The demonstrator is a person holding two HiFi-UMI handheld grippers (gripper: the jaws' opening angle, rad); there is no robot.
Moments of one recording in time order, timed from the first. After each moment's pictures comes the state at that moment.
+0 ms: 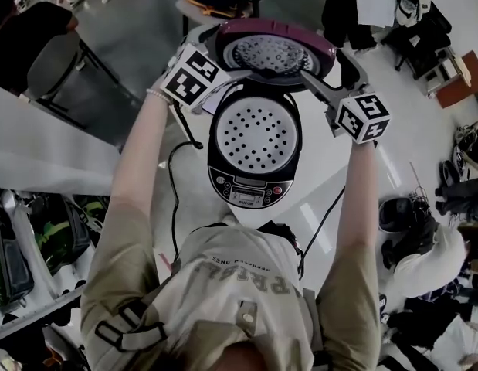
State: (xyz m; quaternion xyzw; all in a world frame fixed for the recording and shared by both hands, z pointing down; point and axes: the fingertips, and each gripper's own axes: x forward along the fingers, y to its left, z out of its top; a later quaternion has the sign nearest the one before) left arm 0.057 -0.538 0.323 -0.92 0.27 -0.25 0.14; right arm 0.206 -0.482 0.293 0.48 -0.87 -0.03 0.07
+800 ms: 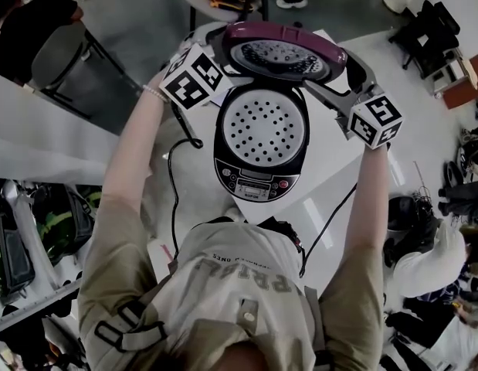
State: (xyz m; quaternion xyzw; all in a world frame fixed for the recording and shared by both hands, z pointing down) left arm 0.047 -0.508 0.336 -0.91 0.22 -0.31 0.17; right arm 0.180 -0.456 0.297 0.40 -0.91 -0.04 0.11
